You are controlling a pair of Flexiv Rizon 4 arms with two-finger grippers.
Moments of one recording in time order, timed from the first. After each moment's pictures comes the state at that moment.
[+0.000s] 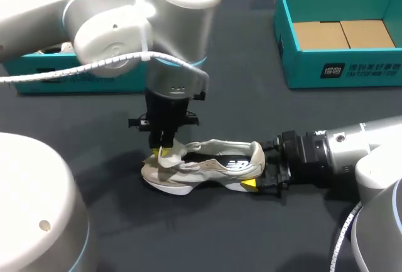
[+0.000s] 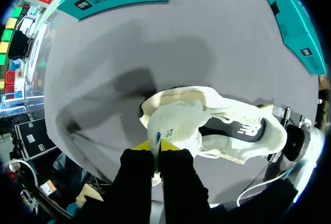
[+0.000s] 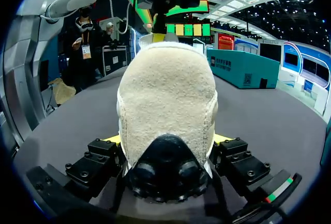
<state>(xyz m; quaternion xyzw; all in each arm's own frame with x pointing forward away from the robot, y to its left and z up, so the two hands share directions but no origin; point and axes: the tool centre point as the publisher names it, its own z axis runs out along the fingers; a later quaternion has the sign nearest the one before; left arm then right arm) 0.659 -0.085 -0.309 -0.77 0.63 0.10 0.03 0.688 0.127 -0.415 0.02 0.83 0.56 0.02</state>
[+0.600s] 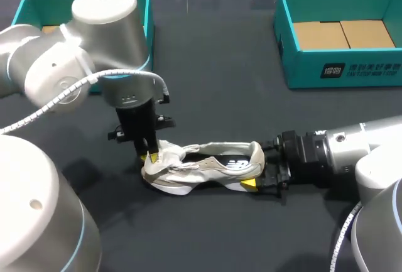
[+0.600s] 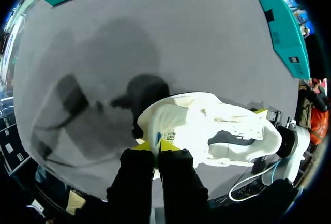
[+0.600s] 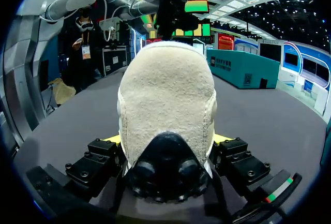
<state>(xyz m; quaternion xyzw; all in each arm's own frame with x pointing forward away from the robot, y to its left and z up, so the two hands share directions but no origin) 0.671 -0.063 -0.352 -0.77 0.64 0.02 -0.08 0.688 0.128 -0.414 0.02 0.83 0.56 0.02</state>
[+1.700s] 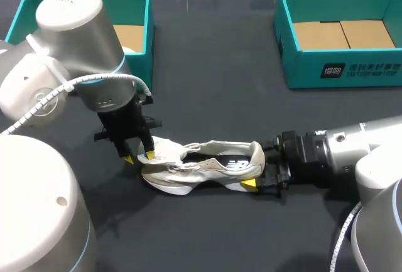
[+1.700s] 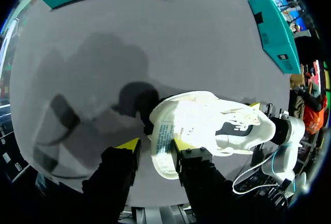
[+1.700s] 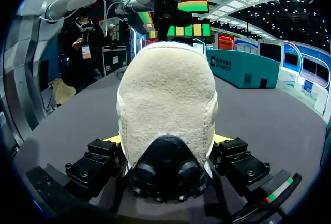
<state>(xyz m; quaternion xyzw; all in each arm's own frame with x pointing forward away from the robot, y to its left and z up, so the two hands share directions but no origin) 0.665 -0.044 -0.334 -0.75 0.66 -0.02 -0.08 0.688 0.127 -0.415 0.02 0.83 0.56 0.02</state>
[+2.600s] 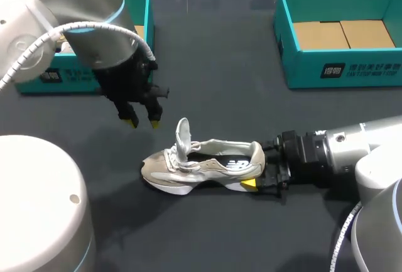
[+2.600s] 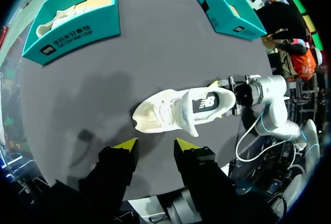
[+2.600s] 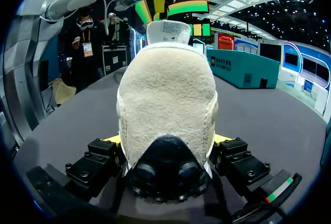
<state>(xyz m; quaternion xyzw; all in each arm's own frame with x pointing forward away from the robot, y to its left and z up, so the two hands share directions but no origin) 0.671 -0.067 -0.216 -0.62 0.78 -0.07 -0.06 0.688 0.127 -0.415 0.02 0.83 0.56 0.02</state>
